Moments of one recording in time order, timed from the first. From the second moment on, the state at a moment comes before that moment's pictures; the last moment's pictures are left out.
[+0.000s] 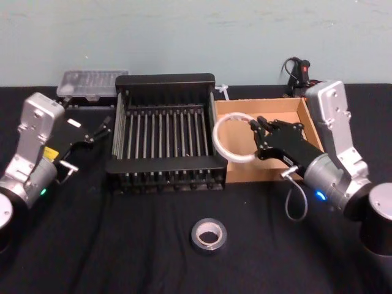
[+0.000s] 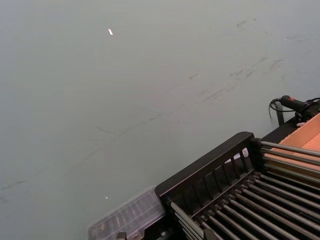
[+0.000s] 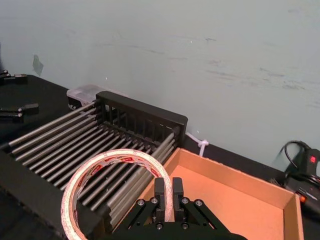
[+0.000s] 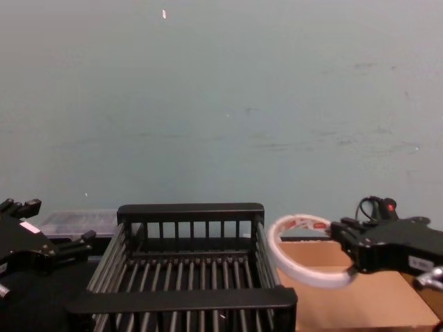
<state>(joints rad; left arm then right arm) -0.20 0.60 0.45 -1.41 -0.25 -0.12 0.03 0.10 0.28 -0.28 -1.62 0.16 0.19 0.27</state>
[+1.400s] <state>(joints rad) -0.20 0.60 0.45 -1.41 -0.25 -0.12 0.03 0.38 0.13 -0.38 -1.31 0.08 0.15 0.27</state>
